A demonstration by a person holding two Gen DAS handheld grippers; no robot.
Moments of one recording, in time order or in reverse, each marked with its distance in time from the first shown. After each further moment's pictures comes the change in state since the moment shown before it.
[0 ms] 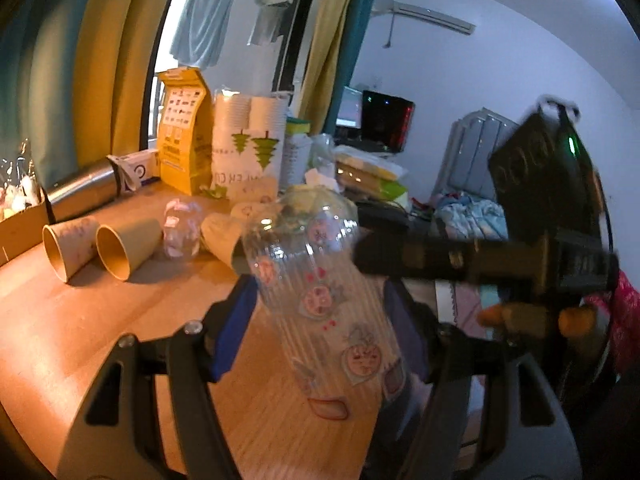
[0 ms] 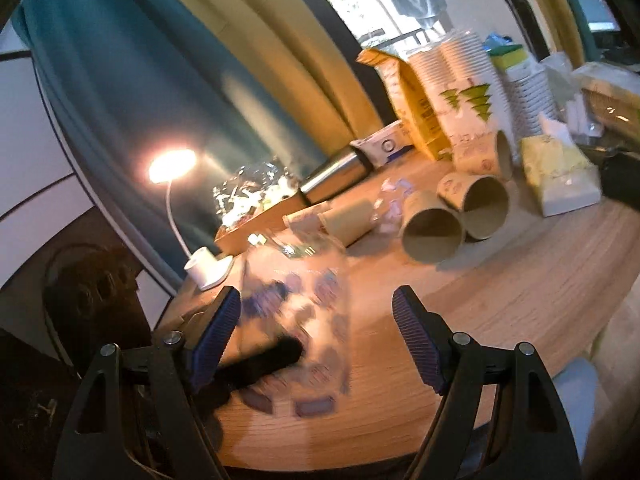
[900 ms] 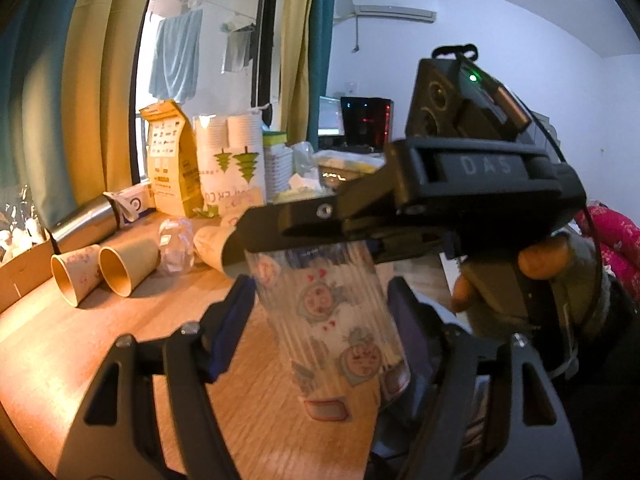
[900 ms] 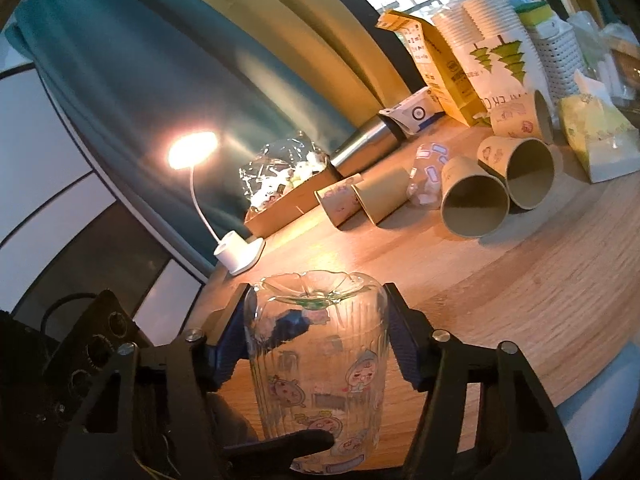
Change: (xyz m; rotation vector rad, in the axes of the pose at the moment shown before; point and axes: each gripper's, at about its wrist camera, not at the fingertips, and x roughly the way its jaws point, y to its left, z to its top) left arm -0.018 -0.024 -0.030 0.158 -0.069 0.013; right arm 0.026 -0.005 -0.002 0.051 0.080 0.114
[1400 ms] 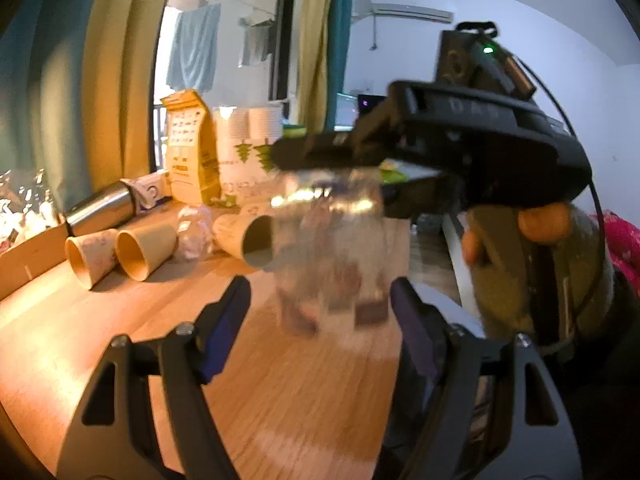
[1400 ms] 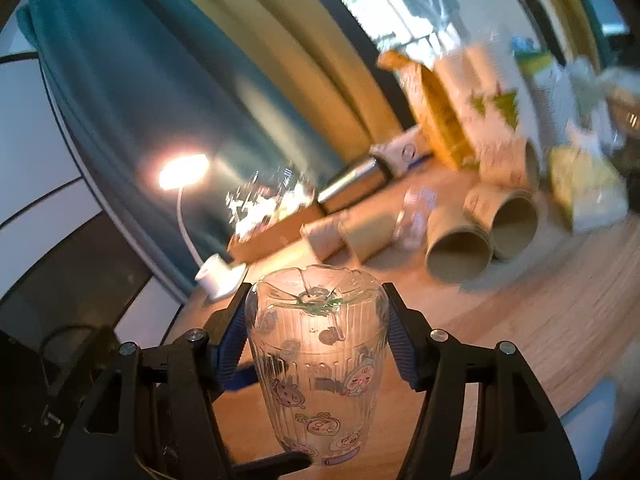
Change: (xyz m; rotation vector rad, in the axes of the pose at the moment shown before) left arm -0.009 0.013 -0.008 -0.049 0.009 0.060; right arm -0.012 0.016 0.022 -0.103 -0.160 -0.139
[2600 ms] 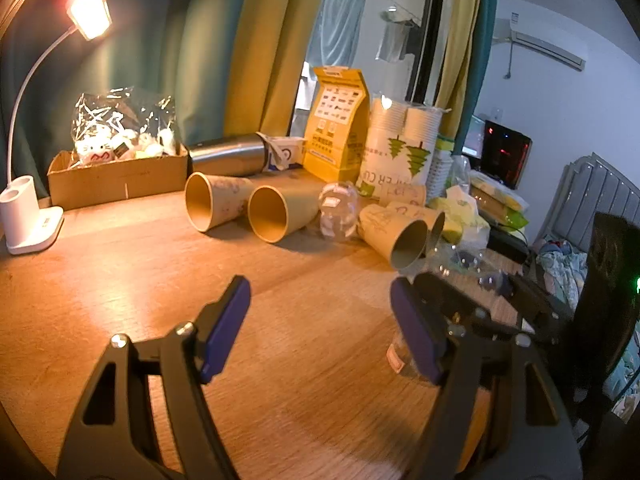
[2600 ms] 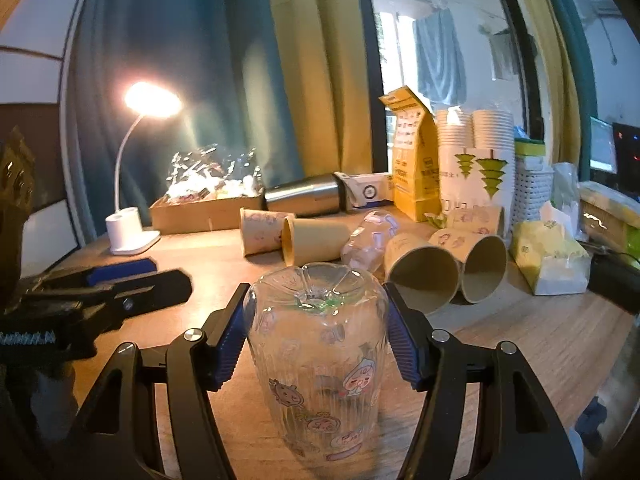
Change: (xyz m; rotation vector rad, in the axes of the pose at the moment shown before) left arm -0.005 0.079 -0.013 -0.315 0.019 0.353; right arm 0.056 0.018 -0.082 -0.367 -0.085 -0.236
